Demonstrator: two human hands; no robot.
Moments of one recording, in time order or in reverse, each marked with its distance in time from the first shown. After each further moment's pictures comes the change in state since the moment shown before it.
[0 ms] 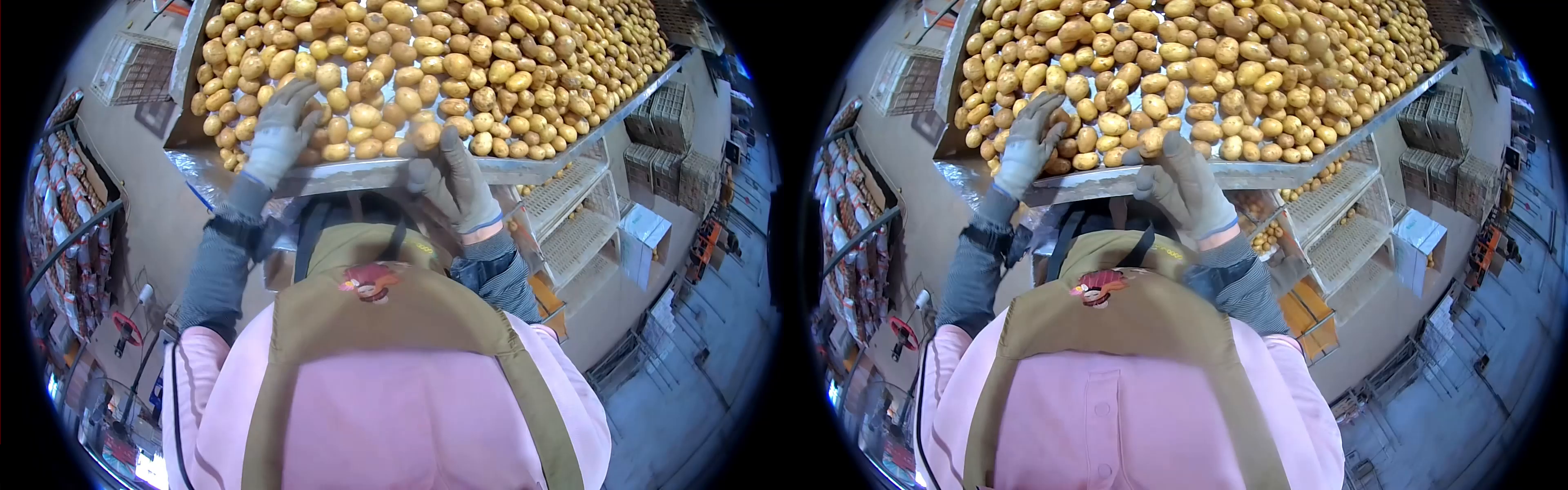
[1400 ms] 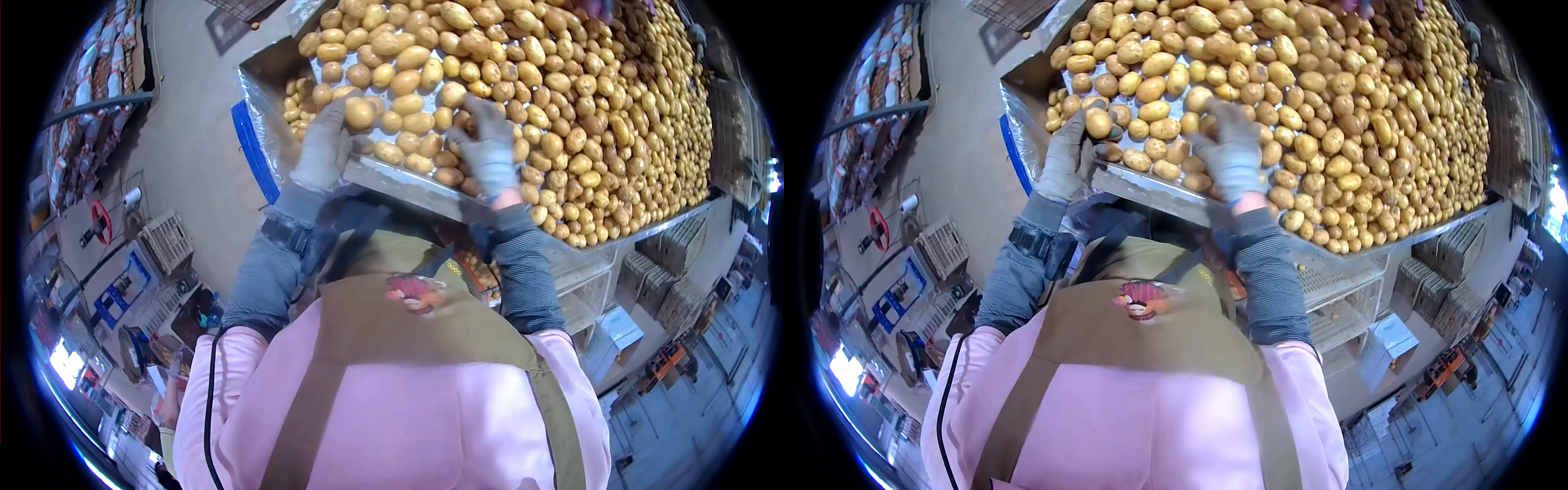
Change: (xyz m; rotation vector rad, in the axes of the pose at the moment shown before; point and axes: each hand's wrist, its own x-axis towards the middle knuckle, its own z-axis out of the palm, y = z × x) left_hand -0.074 -0.006 -0.034 -1.497 0.429 -1.021; right_hand 0.155 0.047 0.026 -1.479 -0.106 -0.515
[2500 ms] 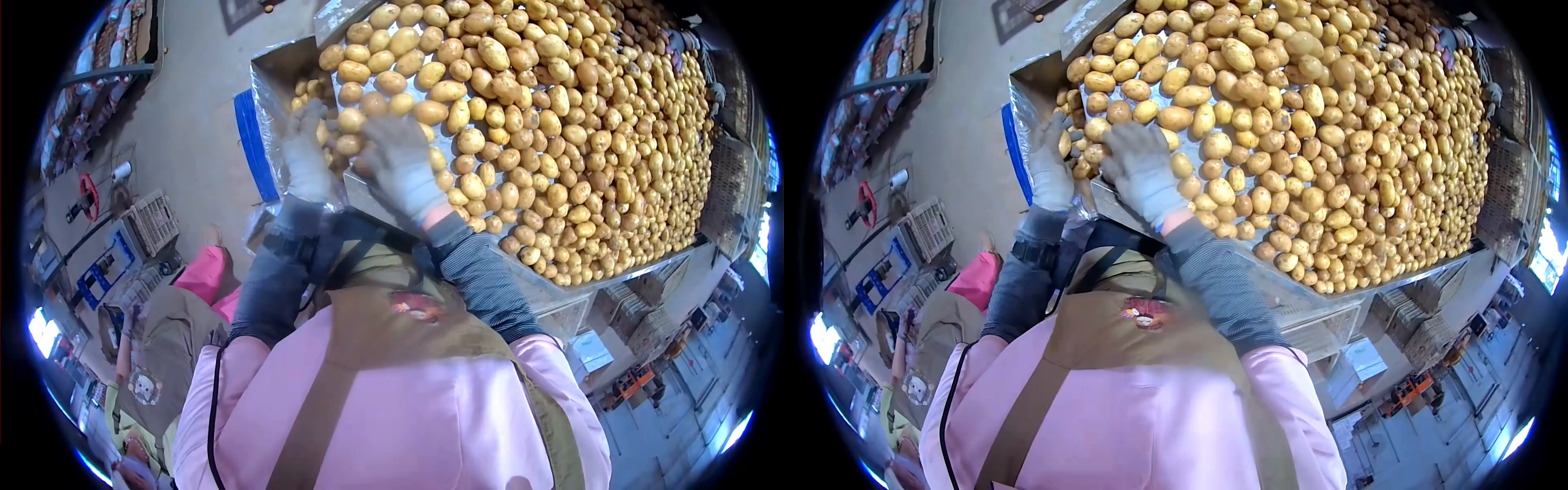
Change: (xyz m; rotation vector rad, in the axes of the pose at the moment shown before) left_hand 0.027 0.026 -0.018 -0.059 0.508 0.211; right_hand 0.058 -0.104 0.081 0.076 -0.382 -0.299
